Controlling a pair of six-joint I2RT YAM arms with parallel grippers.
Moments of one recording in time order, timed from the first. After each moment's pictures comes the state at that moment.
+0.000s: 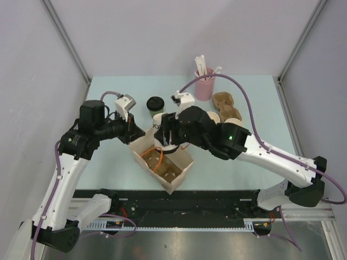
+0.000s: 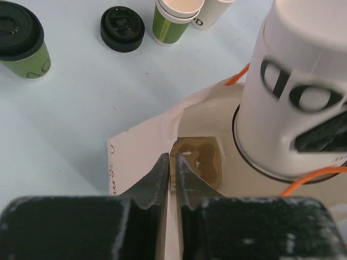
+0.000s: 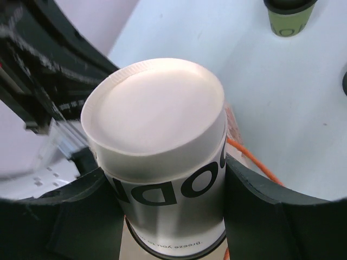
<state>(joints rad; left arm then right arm) -0.28 0.94 1.21 -0.87 0.60 0.05 1.19 1.43 1.61 -0.66 0.30 0.60</state>
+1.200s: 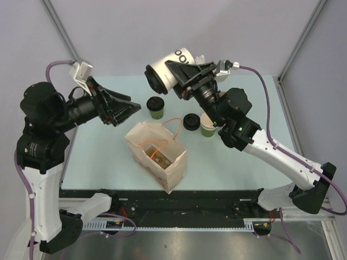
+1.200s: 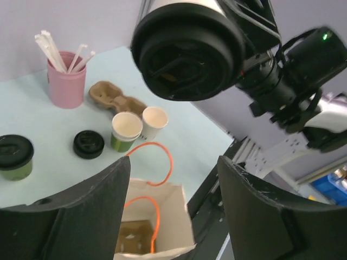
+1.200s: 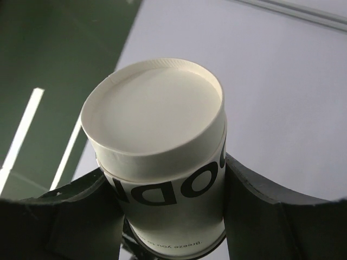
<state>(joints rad) -0.23 1.04 1.80 -0.85 0.71 -0.31 0.94 1.33 1.46 0.26 0.25 1.35</state>
